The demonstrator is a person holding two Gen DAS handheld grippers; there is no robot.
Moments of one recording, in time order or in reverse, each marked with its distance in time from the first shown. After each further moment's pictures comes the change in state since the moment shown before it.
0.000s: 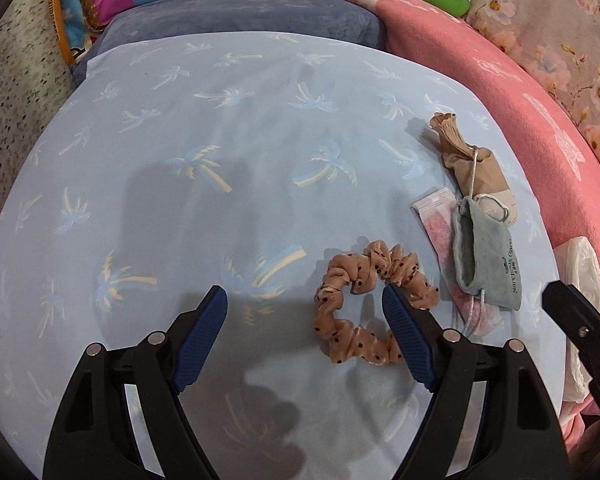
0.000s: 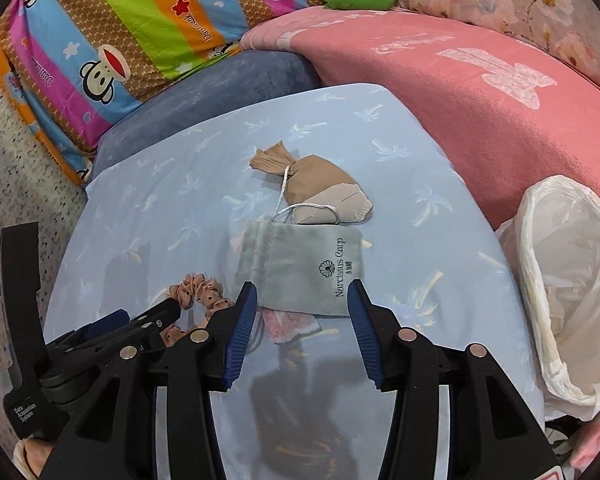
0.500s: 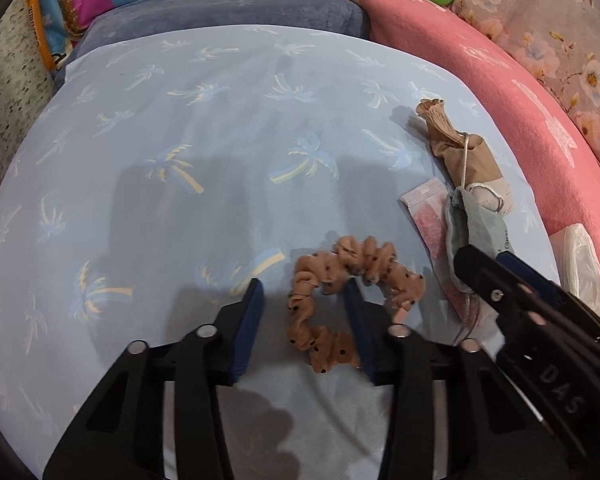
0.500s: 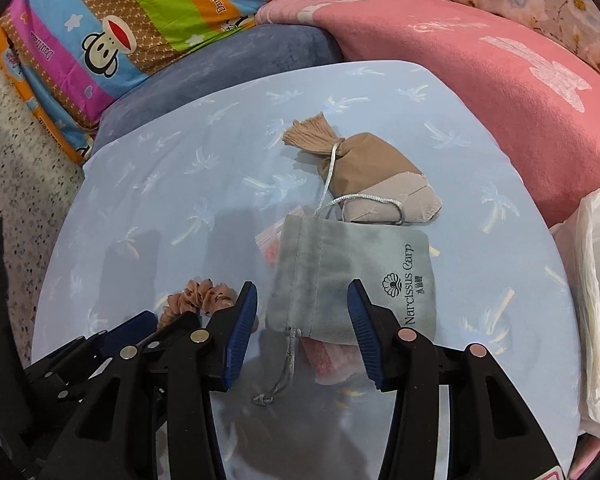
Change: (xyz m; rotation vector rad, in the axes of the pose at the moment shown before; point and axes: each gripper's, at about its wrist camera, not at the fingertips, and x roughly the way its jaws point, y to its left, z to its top) left arm 0.009 -0.004 0.002 0.044 0.022 -0.038; right arm 0.052 0.026 0.005 -0.032 0.075 0.000
